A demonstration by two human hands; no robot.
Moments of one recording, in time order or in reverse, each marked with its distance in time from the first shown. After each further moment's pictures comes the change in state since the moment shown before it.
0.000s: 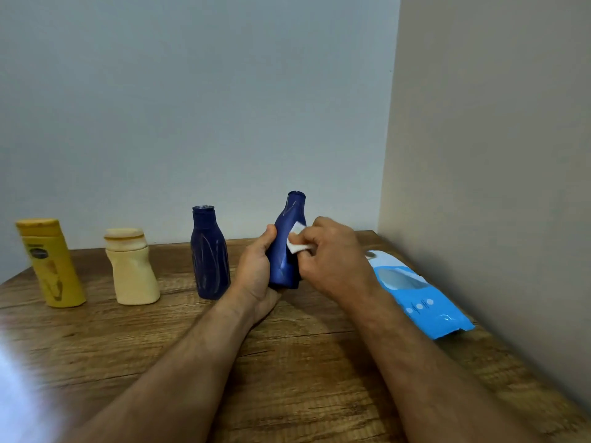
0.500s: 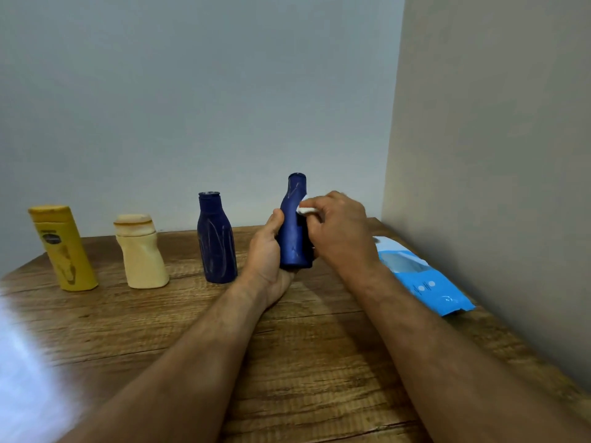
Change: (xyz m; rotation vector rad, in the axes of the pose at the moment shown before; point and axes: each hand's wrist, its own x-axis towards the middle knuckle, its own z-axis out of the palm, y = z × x) left_hand -0.005 -0.003 0.009 -0.085 -0.016 0.012; right_hand 0.011 -0.009 -0.003 0.007 0.084 0.128
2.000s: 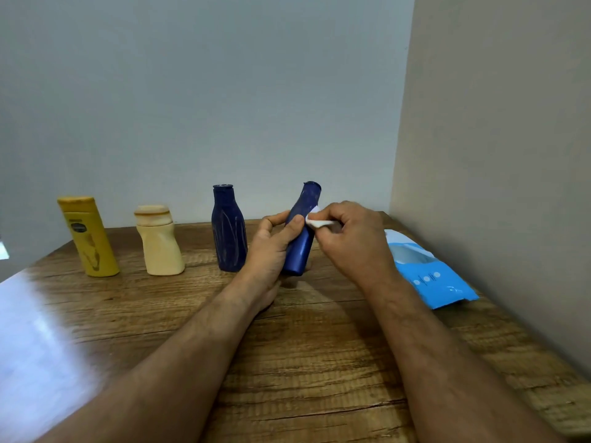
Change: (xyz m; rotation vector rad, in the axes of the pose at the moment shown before) left_hand -0.026 0.007 -0.023 0.308 0.014 0.081; right_hand -0.032 -0.002 -0.013 0.247 -0.005 0.011
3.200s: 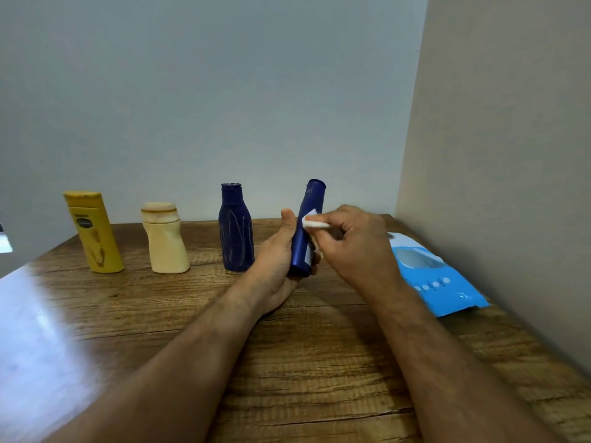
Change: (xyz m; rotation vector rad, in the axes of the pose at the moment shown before) left_hand -0.002 -0.001 -0.002 -0.122 -0.108 -0.127; right_hand -0.005 -0.006 0.004 -0.019 -0.022 -0.130
